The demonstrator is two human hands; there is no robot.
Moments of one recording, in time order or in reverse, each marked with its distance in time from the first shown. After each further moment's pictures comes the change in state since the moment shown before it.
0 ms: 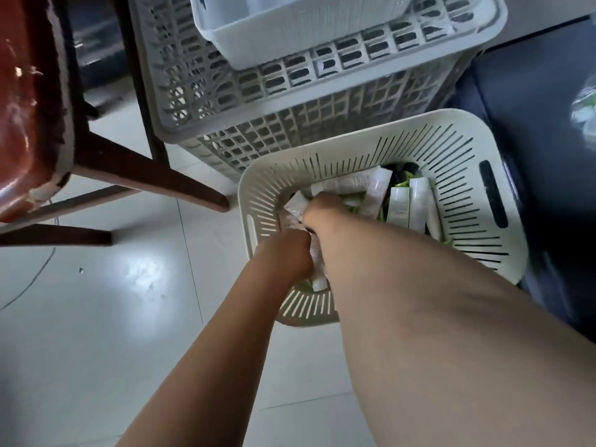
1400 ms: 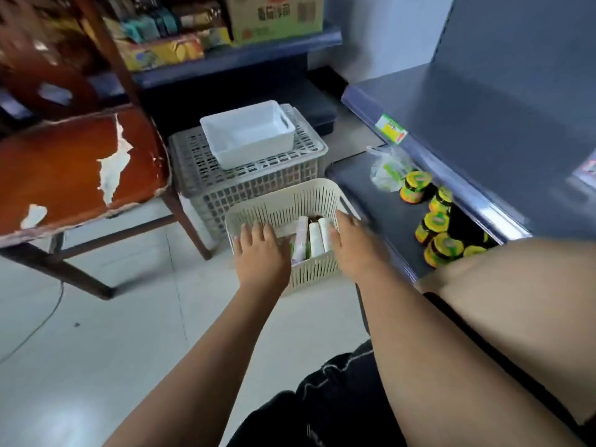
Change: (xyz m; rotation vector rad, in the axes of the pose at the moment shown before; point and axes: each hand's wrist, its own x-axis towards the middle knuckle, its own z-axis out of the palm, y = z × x) left_hand -0.231 0.048 0.054 -0.019 0.901 0.136; right_hand -0.365 0.135 -0.042 -0.077 0.775 -0.202
